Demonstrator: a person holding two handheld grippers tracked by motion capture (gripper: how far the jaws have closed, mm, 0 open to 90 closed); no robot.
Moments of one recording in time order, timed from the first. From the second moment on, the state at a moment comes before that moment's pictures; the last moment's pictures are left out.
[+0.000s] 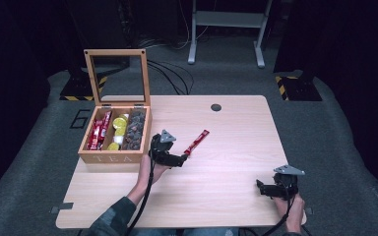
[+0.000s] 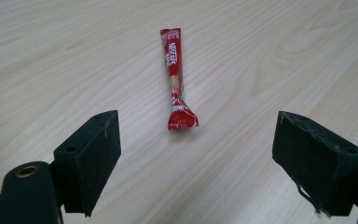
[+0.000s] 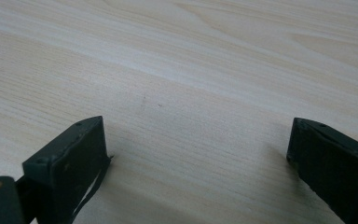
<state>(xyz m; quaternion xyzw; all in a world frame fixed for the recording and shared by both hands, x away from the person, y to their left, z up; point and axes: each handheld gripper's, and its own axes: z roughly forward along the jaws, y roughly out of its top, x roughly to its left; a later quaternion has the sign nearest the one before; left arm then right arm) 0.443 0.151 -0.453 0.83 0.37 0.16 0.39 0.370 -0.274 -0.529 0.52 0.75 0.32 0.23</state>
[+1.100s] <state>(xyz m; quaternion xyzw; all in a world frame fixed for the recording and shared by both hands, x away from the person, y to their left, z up) 0.348 0.262 -0.459 0.80 0.40 0.20 0.41 0.369 -0.273 -0.529 0.53 0.75 0.32 0.24</state>
